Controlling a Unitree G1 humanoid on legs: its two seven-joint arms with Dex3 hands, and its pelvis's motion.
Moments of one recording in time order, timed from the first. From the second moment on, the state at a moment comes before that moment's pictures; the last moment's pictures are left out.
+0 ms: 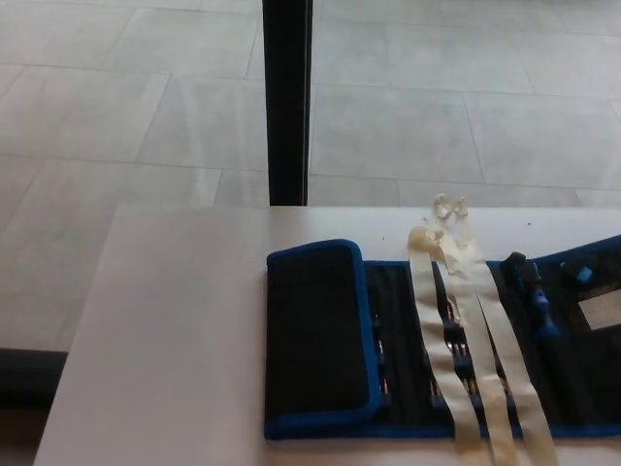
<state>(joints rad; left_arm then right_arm) -0.10 0.57 0.43 1.10 -0.08 0.06 -0.06 -0.05 -0.49 -0.58 0.95 0.14 0.09 0.08</state>
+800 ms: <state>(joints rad) -0.17 0.64 0.67 1.23 -0.21 0.06 -0.06 -0.28 -0.78 -1.13 1.10 0.42 0.23 -0.16</state>
